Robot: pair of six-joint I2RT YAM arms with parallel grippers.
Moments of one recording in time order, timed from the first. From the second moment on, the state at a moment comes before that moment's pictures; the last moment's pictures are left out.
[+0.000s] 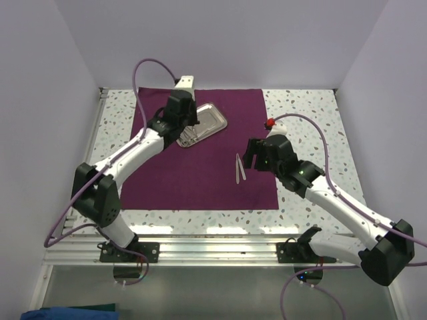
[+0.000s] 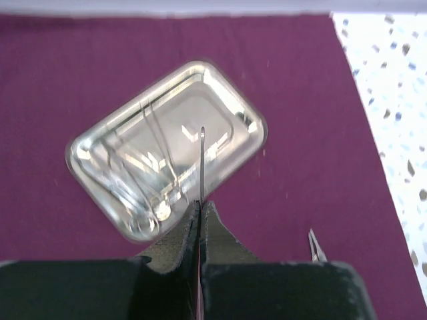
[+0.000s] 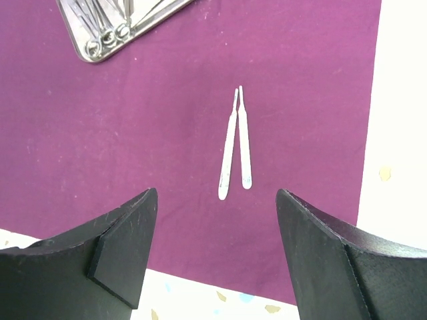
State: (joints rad) left arm -0.52 1.67 1.43 -0.22 -0.27 -0.29; right arm 0.65 1.10 0.90 -0.41 0.28 0.53
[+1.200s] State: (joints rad) left arm -0.71 1.91 1.40 -0.14 -0.37 -0.32; right arm 0.65 1.00 0.89 -0.49 0.38 0.49
